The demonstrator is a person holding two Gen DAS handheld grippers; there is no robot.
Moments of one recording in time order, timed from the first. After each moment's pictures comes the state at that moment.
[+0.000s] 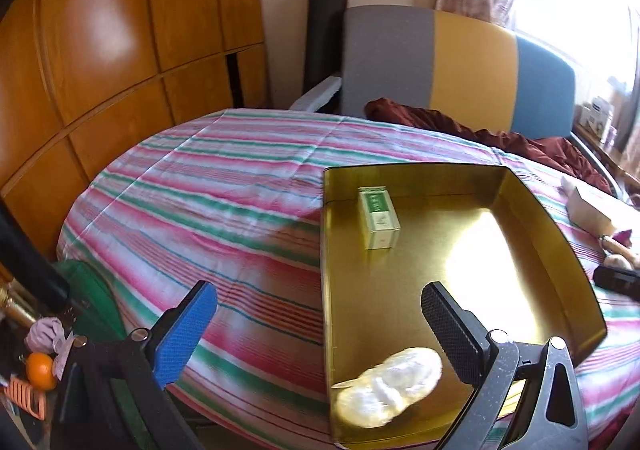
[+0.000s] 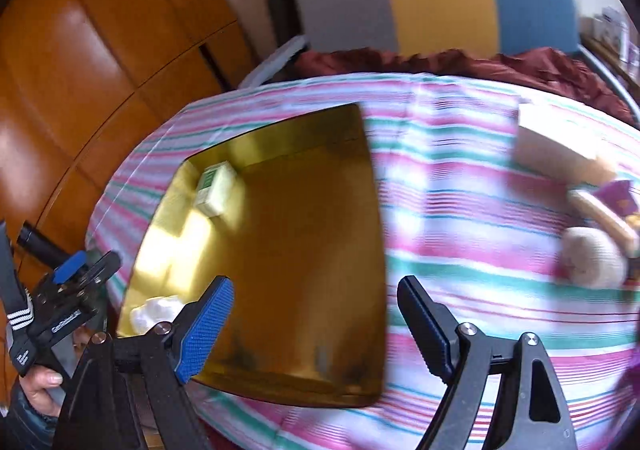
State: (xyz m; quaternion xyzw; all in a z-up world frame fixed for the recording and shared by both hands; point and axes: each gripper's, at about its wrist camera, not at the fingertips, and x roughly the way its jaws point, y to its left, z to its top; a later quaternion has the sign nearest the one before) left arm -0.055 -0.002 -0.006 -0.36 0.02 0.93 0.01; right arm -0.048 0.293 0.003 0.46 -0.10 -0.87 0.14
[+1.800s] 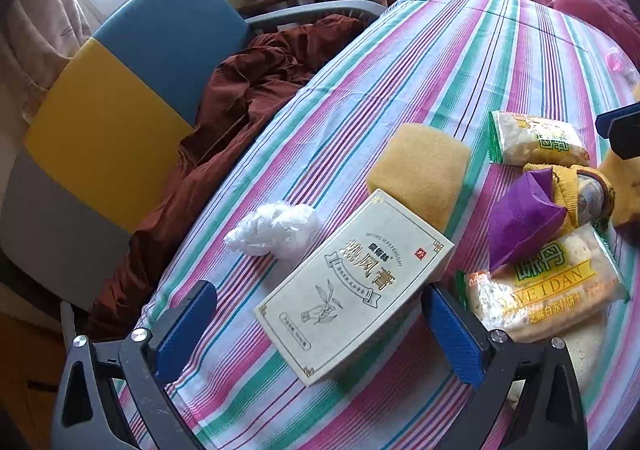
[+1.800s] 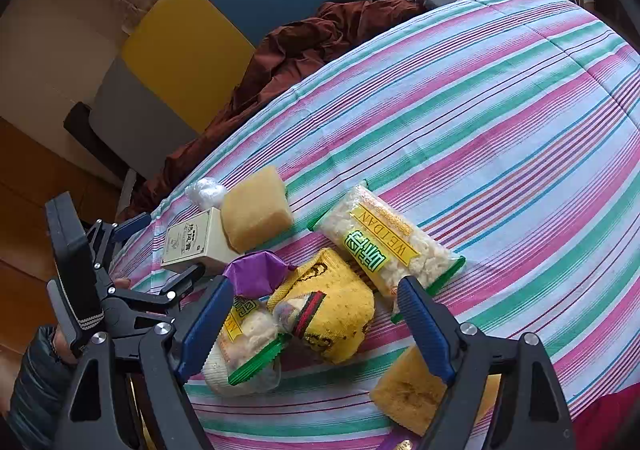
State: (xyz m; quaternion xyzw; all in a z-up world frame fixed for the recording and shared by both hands) left arm -0.190 0.483 -0.046 -0.32 0.43 0.73 0.42; right arm -0.066 0.634 -0.023 0.45 -0.35 -0.82 -0.07
